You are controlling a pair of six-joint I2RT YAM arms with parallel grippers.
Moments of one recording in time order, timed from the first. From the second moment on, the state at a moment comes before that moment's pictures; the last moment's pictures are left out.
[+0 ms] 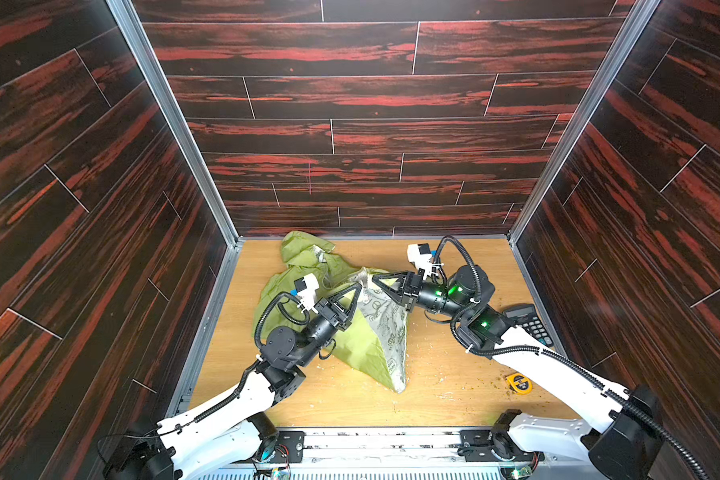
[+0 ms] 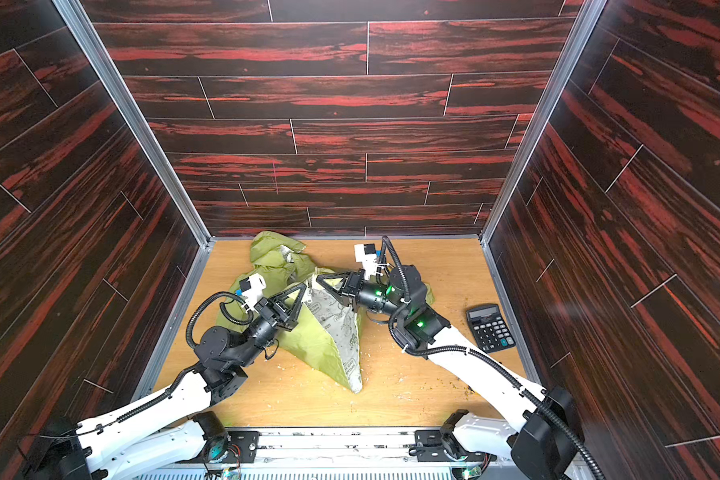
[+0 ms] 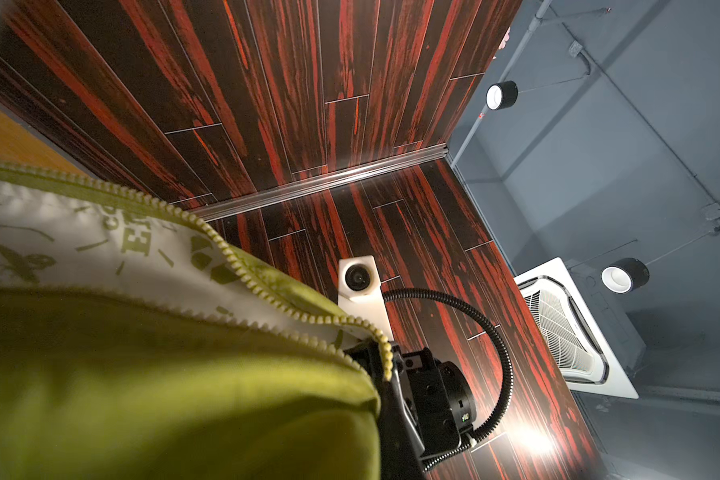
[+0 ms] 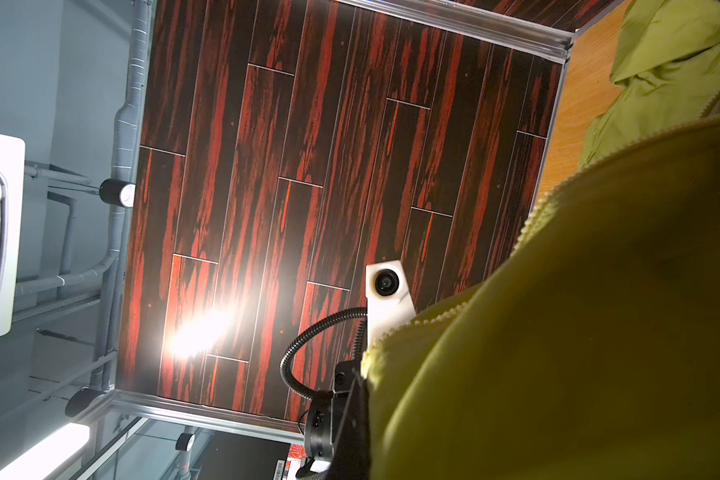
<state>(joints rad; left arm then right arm) -0.75 0.97 0.50 0.85 0.05 -1.40 0.74 1.23 1.00 0.32 -0.54 1.40</state>
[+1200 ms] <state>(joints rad) -0.75 0.95 0.49 0.87 0.04 -1.40 0.79 1.24 1.01 0.33 -0.54 1.40</state>
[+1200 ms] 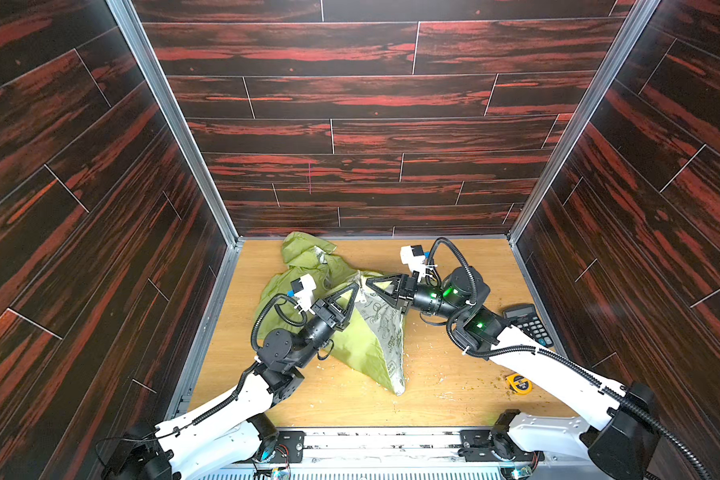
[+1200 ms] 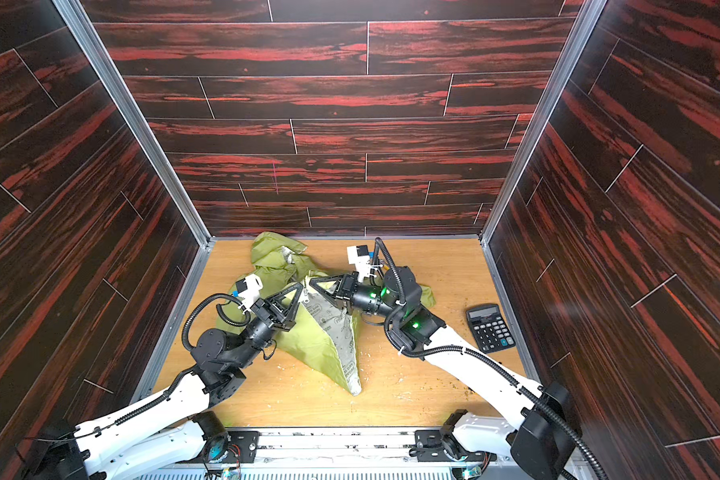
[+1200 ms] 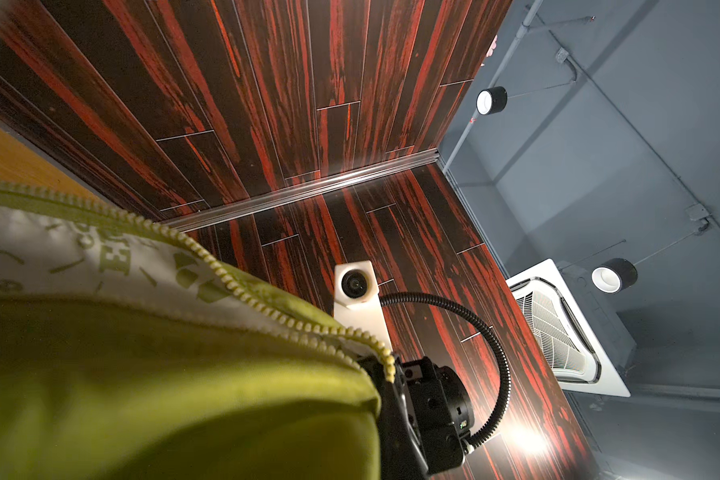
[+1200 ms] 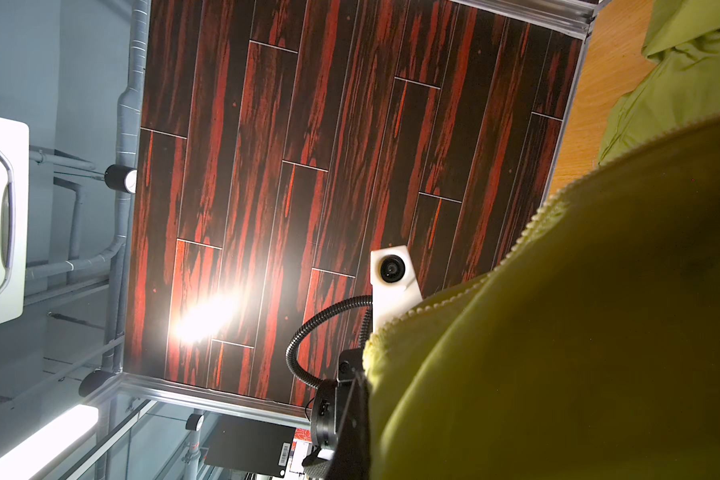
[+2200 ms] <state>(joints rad) -0.75 0.95 0.49 0.86 0.04 -1.38 0.78 1.24 0.95 0.39 -0.56 1.42</state>
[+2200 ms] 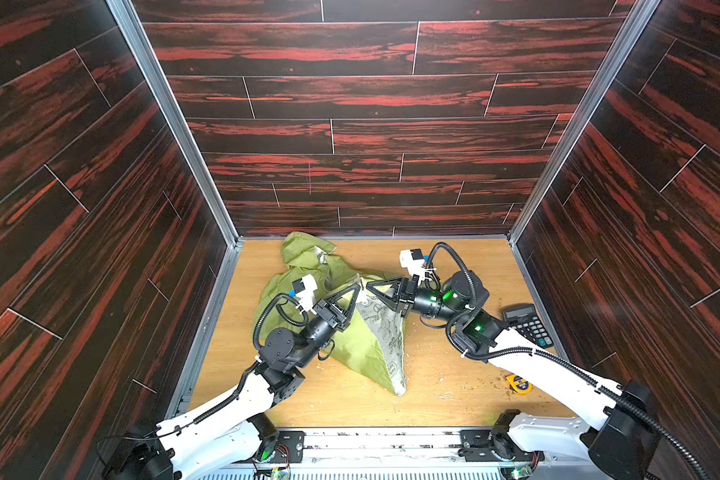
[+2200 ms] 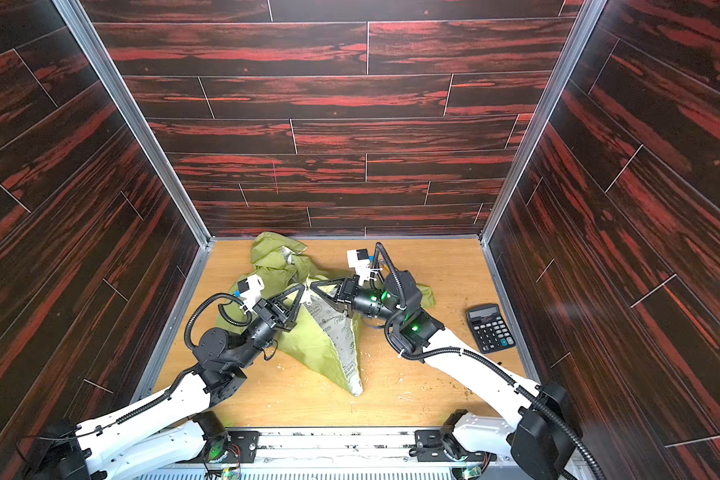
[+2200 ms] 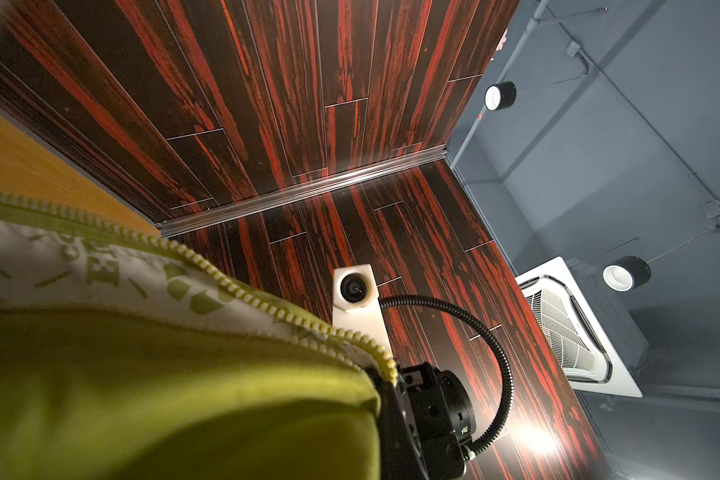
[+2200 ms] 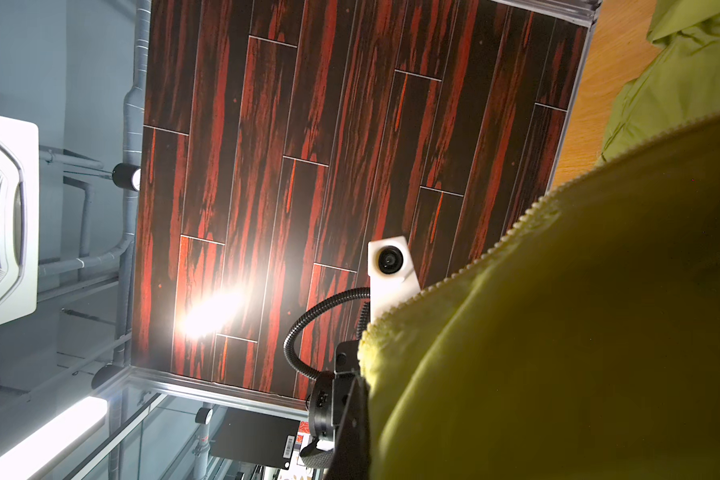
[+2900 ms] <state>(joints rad) -0.75 0.92 0.49 0.86 0.04 -1.39 0.79 1.24 0.94 0.39 -0.58 1.44</state>
